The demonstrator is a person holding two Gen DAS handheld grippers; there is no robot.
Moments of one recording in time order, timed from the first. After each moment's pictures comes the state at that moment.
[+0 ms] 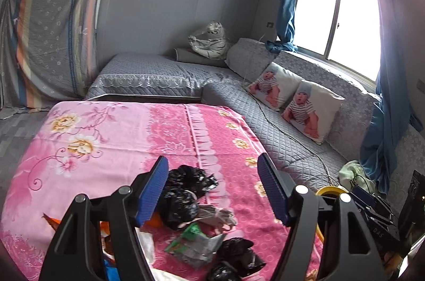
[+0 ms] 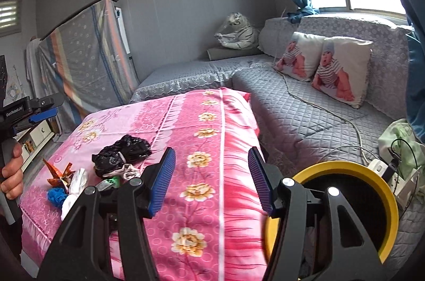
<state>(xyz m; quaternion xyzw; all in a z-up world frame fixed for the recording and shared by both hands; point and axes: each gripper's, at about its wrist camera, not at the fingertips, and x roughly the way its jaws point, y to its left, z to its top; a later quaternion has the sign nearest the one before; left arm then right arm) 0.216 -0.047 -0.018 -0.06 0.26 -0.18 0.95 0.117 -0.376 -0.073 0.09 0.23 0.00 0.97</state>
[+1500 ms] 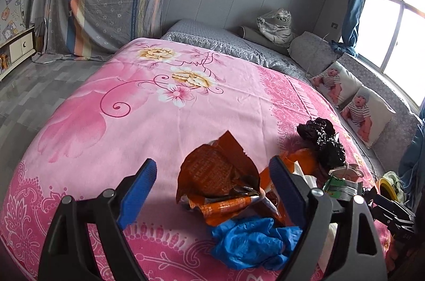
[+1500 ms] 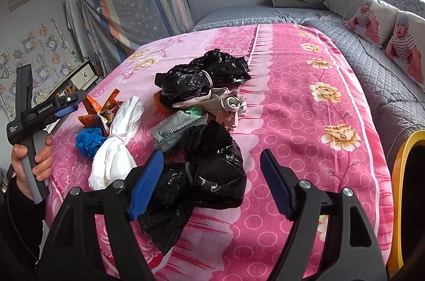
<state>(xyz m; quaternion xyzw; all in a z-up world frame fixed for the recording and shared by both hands) 0.224 0.136 -0.141 -0.12 0.33 -0.06 0.93 0.174 -0.235 -0.157 0.06 0.36 0.16 0.92</state>
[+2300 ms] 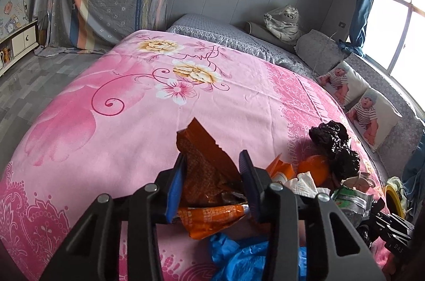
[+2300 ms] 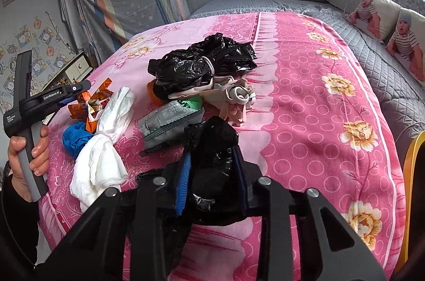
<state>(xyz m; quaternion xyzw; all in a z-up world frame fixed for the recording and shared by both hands) 0.249 0.132 -0.154 -0.13 0.34 -0.04 0.93 0.190 -0.219 -0.173 0.05 0.38 0.14 0.91</state>
